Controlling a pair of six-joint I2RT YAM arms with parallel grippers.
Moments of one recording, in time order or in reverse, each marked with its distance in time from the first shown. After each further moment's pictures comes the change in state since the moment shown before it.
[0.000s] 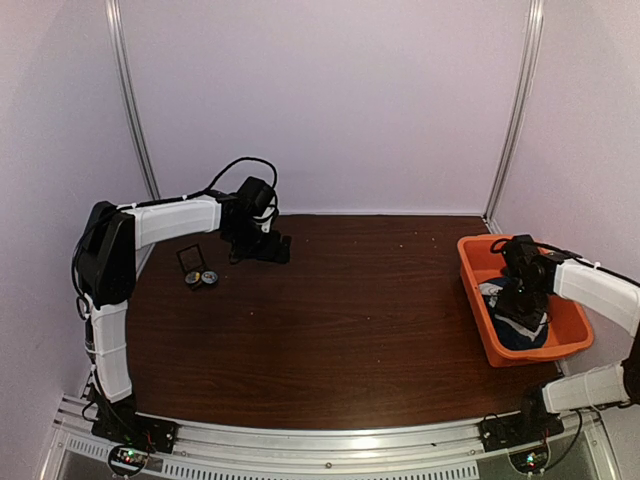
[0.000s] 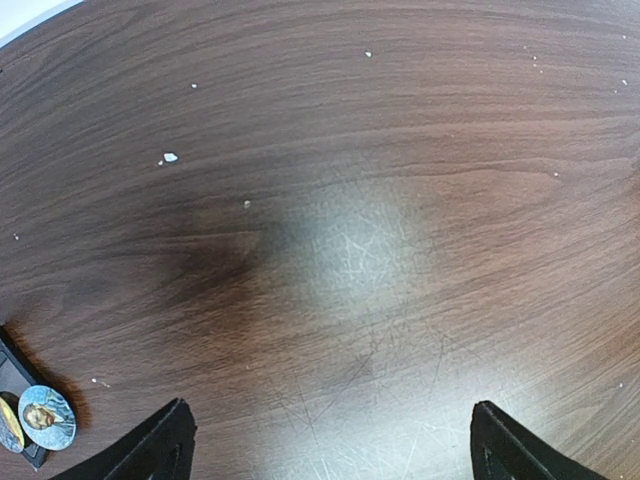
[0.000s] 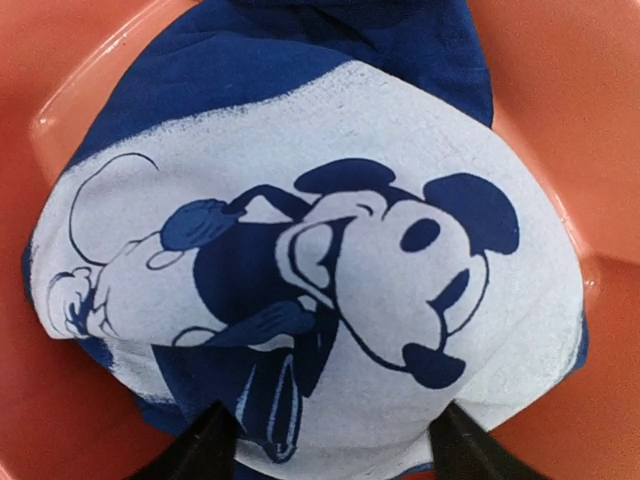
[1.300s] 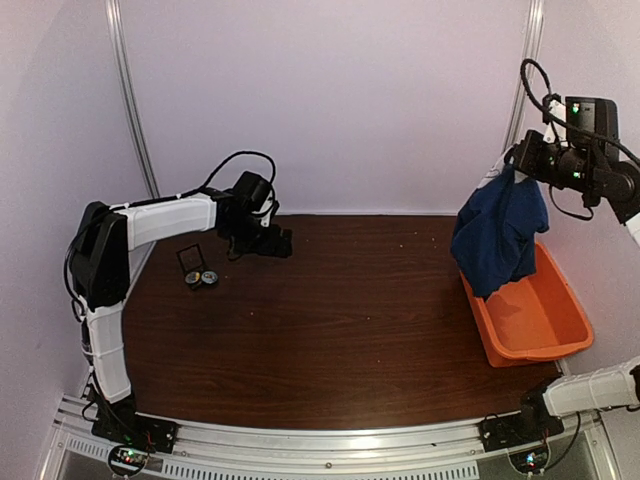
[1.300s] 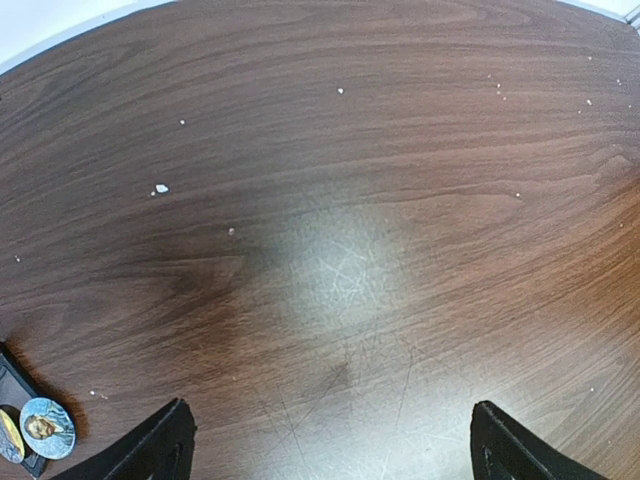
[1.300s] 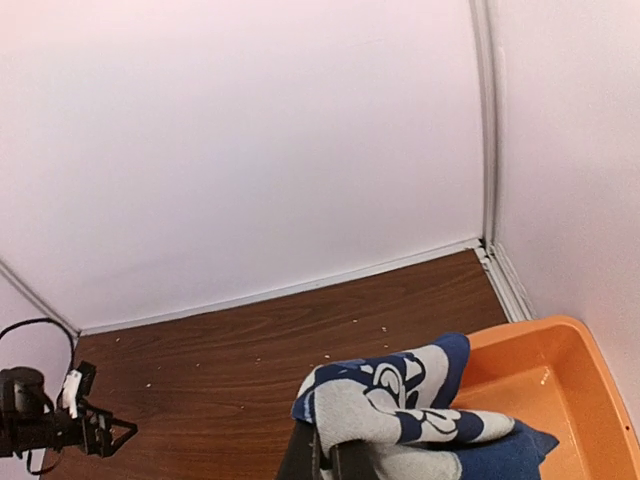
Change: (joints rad) left arm 0.000 -0.039 -0.020 0.048 0.033 0.000; right arm 0.206 -0.083 0.840 0.031 -0.040 -0.393
